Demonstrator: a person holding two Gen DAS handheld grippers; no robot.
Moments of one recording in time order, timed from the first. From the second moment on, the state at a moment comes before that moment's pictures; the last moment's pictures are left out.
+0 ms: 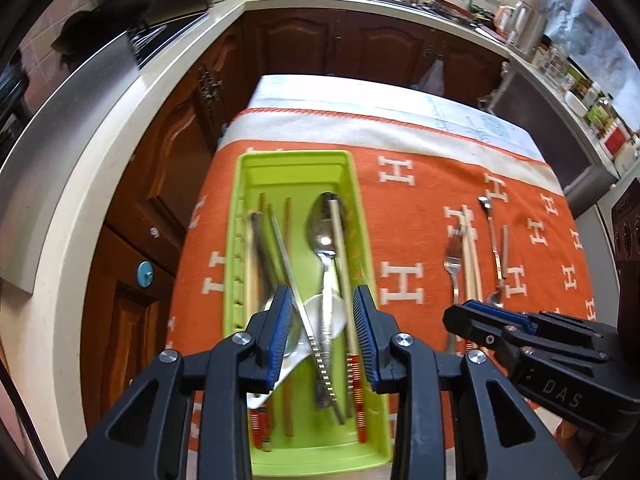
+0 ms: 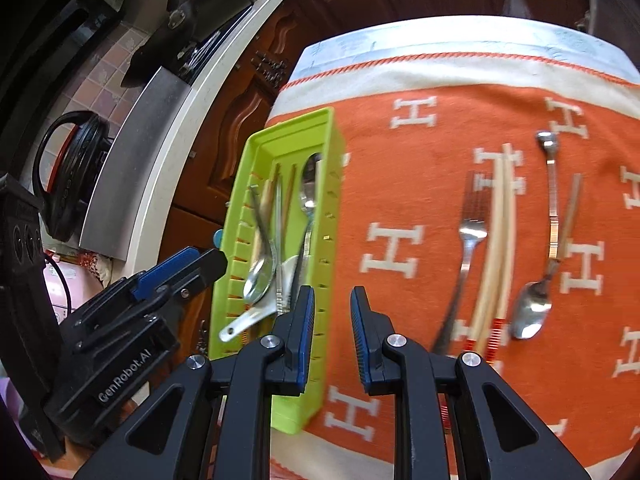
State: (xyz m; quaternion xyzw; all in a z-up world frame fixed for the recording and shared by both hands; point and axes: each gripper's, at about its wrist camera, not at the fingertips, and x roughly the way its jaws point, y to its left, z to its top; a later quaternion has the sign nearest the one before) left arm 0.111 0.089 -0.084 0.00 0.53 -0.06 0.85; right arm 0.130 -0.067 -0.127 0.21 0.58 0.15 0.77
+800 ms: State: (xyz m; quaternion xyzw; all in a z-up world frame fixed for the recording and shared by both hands) left arm 0.128 -0.020 -0.142 0.00 0.58 -0.18 0.80; right arm 0.081 -0.201 -0.148 0.26 0.56 0.07 0.79
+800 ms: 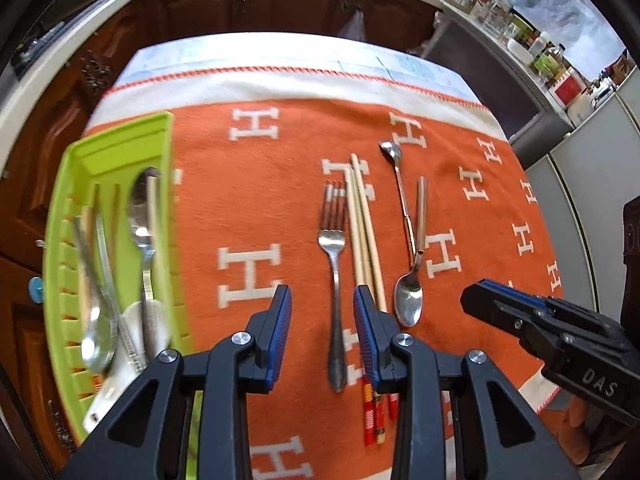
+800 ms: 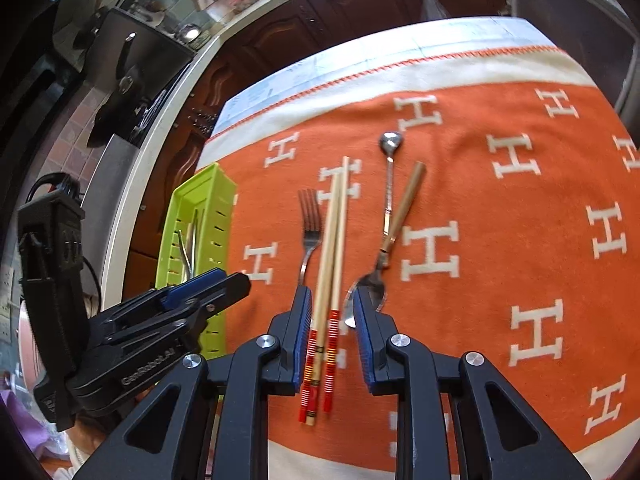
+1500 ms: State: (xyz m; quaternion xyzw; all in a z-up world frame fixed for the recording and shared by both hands) left arm 0.128 -0.076 -0.191 0.13 0.58 -0.14 0.79; right arm 0.084 -0.215 -0.187 0.26 0.56 0.08 0.78
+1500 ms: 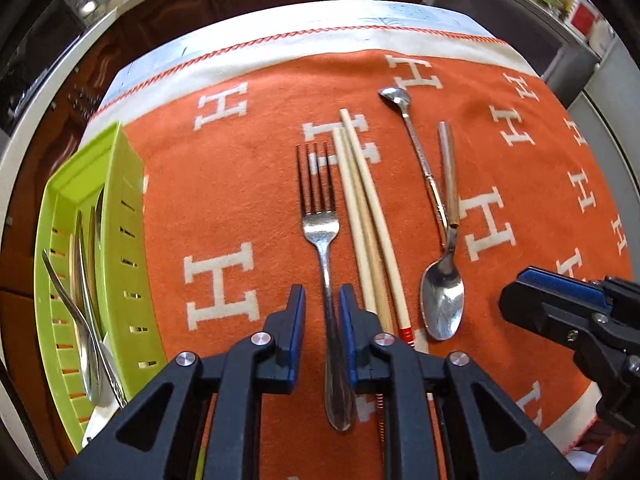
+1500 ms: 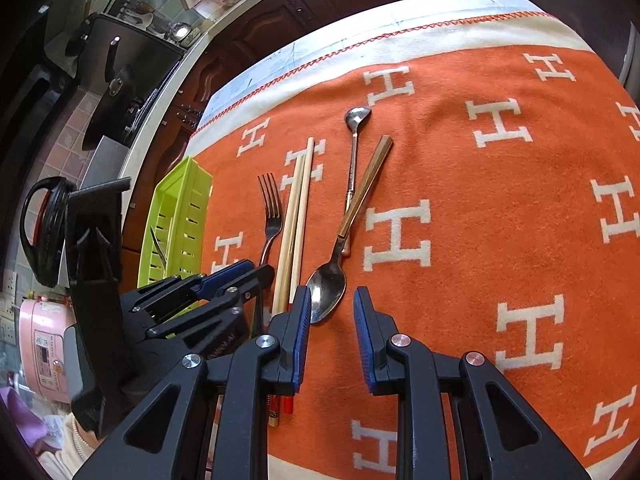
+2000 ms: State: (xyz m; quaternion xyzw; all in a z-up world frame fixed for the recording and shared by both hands) left arm 0.125 -0.036 -0.162 0.04 0.58 -0.17 0.80; right arm 0.108 -0.188 -0.194 0.23 0.57 0.10 0.78
